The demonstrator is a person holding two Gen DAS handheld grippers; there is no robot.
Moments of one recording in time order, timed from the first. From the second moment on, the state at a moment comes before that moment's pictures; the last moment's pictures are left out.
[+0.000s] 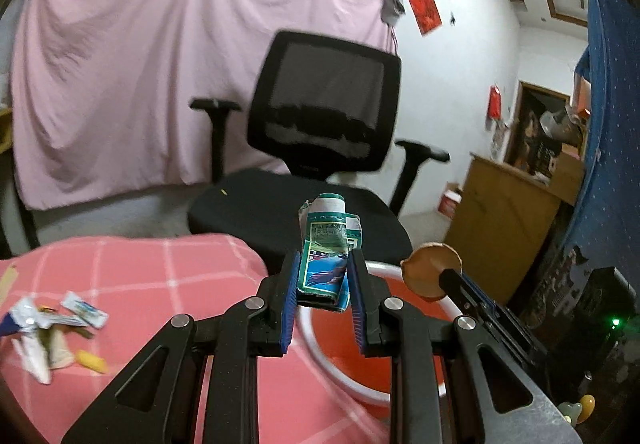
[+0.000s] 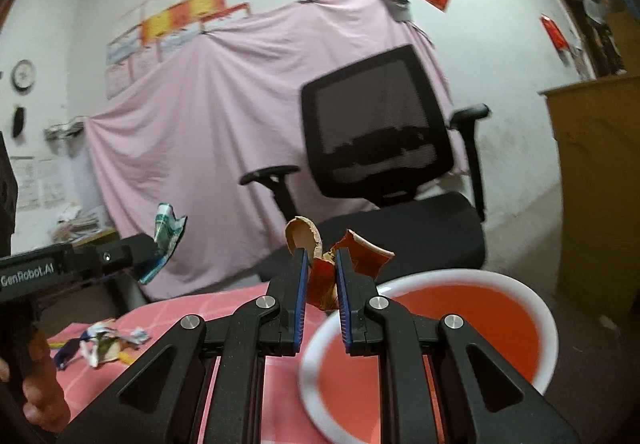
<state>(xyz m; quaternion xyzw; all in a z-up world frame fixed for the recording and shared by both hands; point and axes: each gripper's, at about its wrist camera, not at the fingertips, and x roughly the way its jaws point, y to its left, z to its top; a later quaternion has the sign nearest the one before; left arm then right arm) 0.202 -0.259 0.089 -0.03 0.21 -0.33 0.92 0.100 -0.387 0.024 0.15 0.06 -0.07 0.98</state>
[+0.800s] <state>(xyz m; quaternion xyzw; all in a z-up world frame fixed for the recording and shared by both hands) 0.267 -0.296 0.025 -0.05 0.39 -0.33 0.86 0.117 -0.421 -0.003 0.22 0.14 -0.10 0.96</state>
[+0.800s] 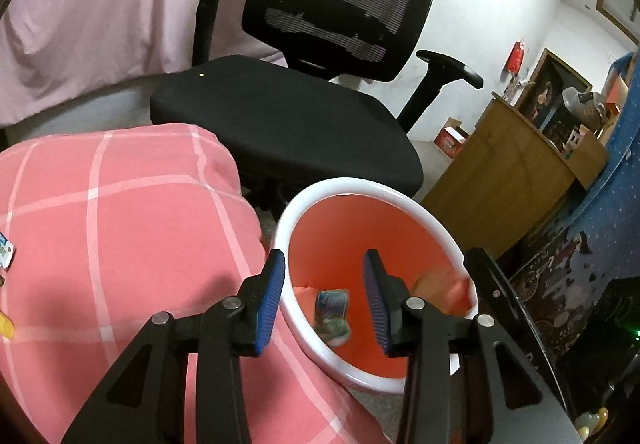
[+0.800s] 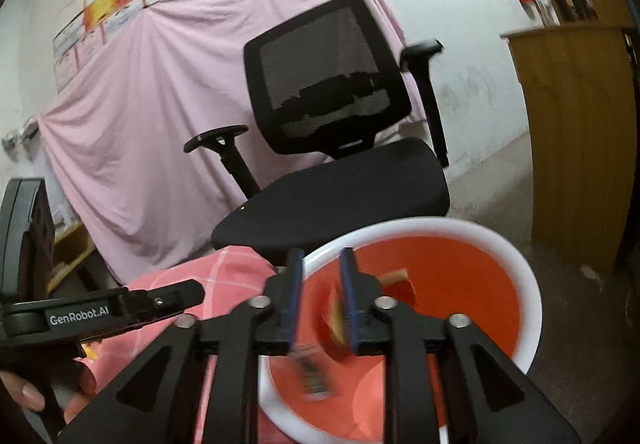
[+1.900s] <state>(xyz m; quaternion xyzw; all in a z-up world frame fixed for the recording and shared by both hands) 0.245 -0.233 0.050 -0.06 0.26 -0.25 0.93 0.104 -0.405 0.017 0.19 0.07 -0.11 0.97</state>
